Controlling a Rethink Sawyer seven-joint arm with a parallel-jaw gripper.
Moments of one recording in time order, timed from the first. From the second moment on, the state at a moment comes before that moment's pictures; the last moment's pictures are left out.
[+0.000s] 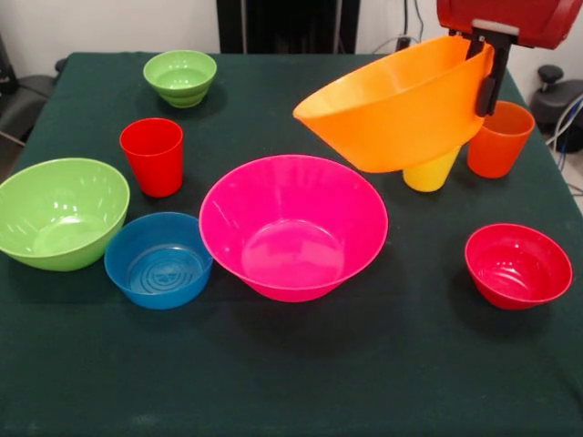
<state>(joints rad) -0.02 -0.65 -0.01 1.33 -0.02 0.74 2.32</state>
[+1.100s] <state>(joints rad) -0.12 -0.64 0.00 1.34 -0.03 0.74 2.32</state>
